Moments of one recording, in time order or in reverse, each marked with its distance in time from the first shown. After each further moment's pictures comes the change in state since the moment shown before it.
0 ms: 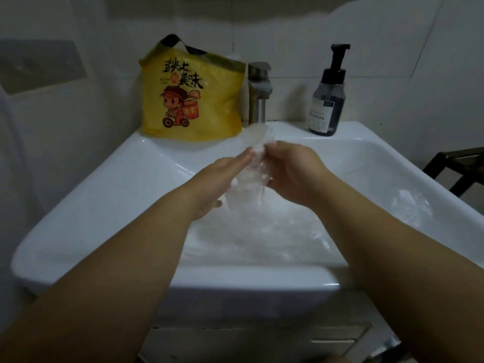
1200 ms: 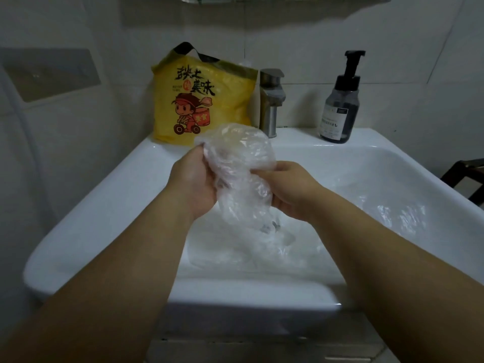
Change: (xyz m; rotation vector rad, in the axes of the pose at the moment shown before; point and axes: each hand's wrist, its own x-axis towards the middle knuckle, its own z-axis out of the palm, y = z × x) left_hand -0.002 0.012 -0.026 -0.773 0.254 0.054; right_hand 0.014 0.018 0.015 -0.229 0.083 0.038
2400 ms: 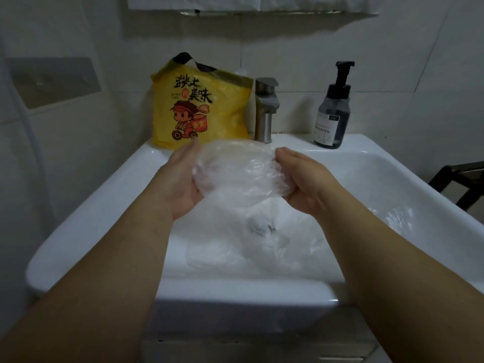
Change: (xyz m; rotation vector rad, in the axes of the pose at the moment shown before) left_hand 0.013 0.008 -0.030 0.132 -0.043 0.009; right_hand -0.003 -0.015 -0.023 0.260 0.169 -0.006
